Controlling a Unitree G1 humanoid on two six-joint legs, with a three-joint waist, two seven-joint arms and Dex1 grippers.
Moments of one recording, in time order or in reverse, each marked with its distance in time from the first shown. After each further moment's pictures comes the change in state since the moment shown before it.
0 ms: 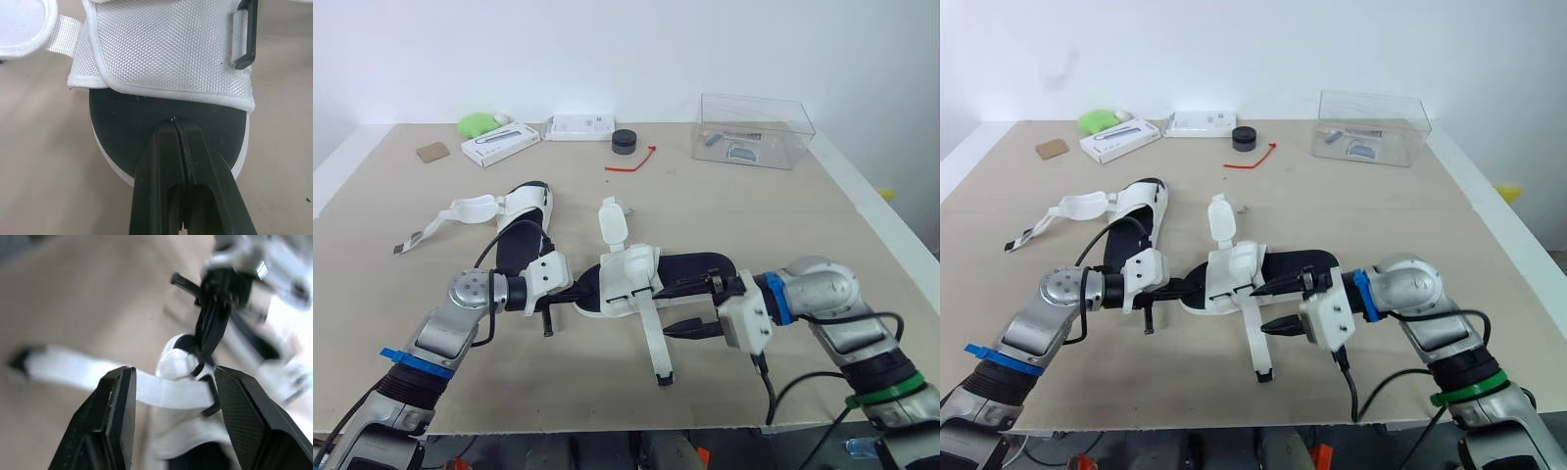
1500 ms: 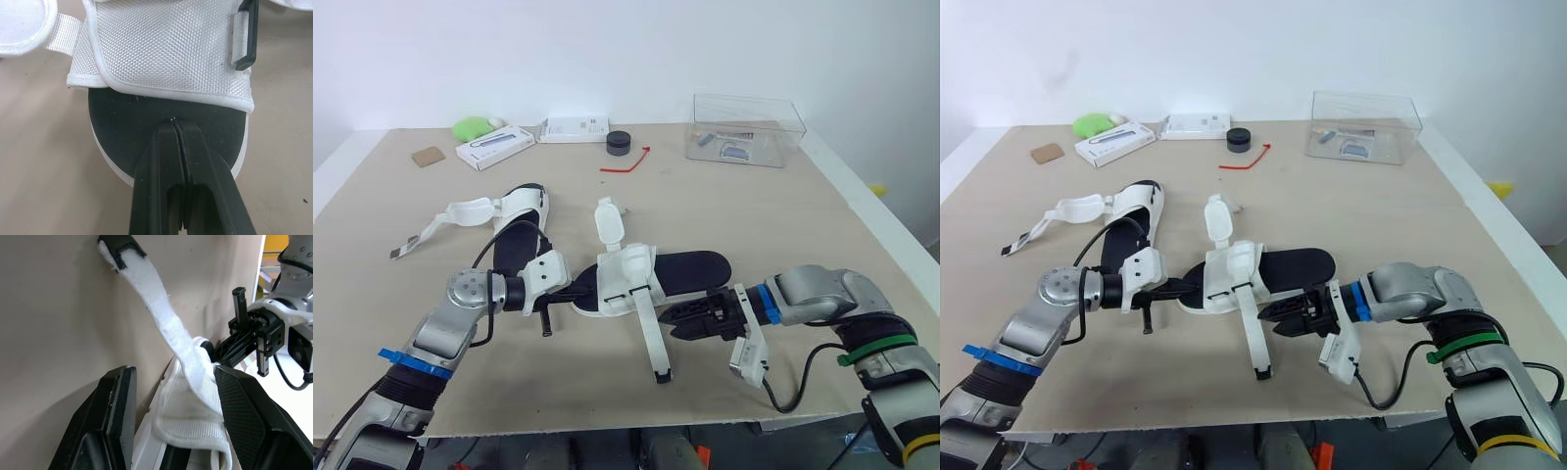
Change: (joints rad) left arm 0.004 0.002 0.010 -0.003 -0.003 0.032 0.003; right arm -0.195 0.004 0.055 0.378 -0.768 -0.675 -0.688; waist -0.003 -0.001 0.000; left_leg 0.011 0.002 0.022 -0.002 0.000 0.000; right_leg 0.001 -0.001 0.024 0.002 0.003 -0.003
